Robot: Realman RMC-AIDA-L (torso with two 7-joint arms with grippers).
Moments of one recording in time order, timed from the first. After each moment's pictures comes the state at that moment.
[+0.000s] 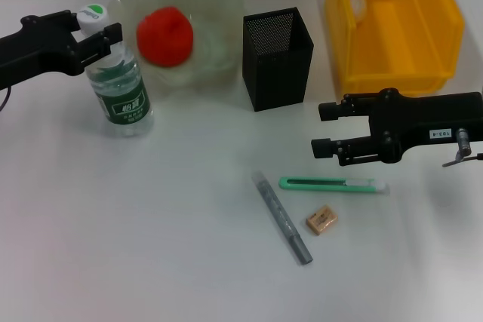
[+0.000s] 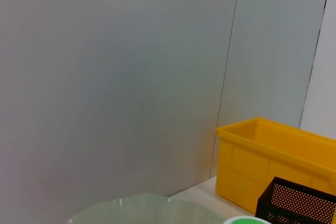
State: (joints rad) left arm -0.42 -2.06 0.75 0.82 1.76 1.30 -1.41; right arm 0.62 2.02 -0.72 -0.60 -2.06 -1.67 1.44
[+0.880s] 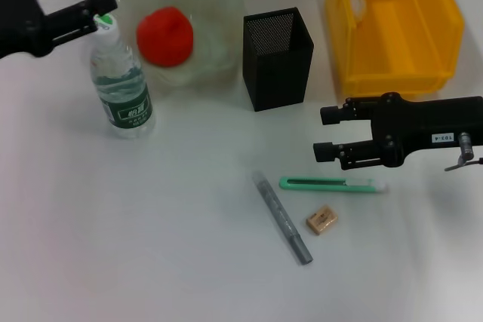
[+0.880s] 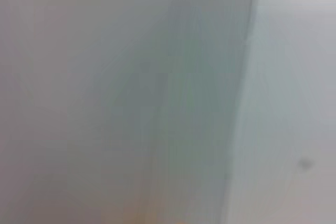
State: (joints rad) left arm -0.38 -2.06 0.74 0.85 1.58 1.49 -1.39; right arm 0.61 2.02 -0.72 -0.60 -2.06 -1.68 1.44
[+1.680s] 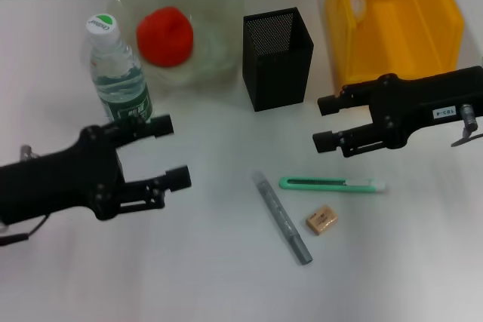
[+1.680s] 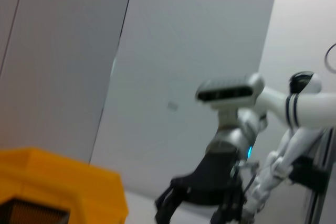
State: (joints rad) left arm -0.34 -2.06 0.77 0.60 1.72 1.87 -1.21; right arm 0.67 2.00 -0.81 -0.72 -2.07 -1.71 1.61
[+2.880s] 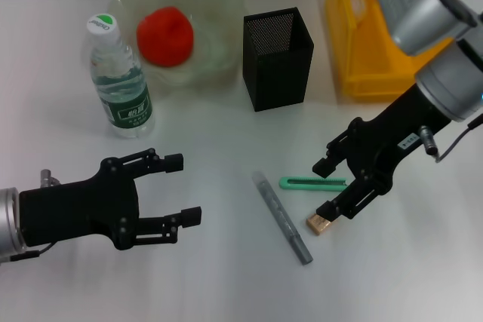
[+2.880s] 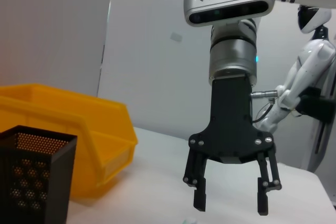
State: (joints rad) left arm -0.36 -2.06 0.77 0.54 1.89 1.74 -1.06; right arm 0.86 2.06 -1.09 -0.87 -2.41 -1.77 1.84
